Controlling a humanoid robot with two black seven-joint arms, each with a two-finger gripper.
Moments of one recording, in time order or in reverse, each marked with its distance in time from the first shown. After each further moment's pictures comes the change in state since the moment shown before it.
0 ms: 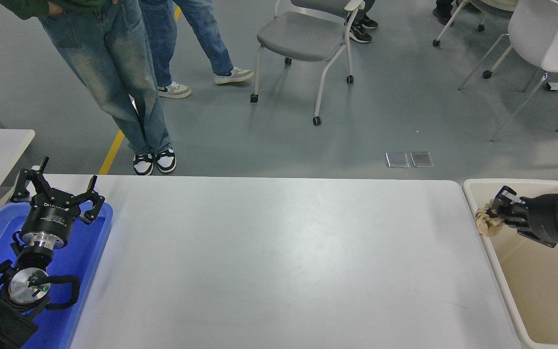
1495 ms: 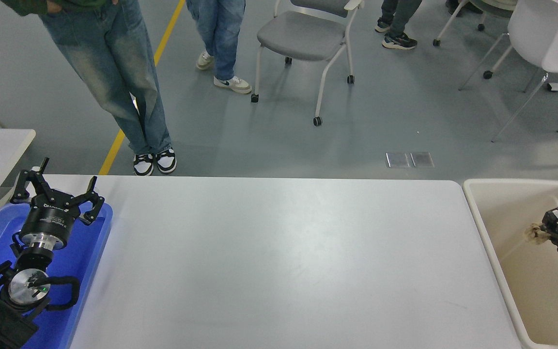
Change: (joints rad) left arm 0.002 0.000 0.000 0.000 -0.001 0.000 -0.001; right arm -0.093 0.568 -0.012 -1.166 0.005 -0.009 0.384
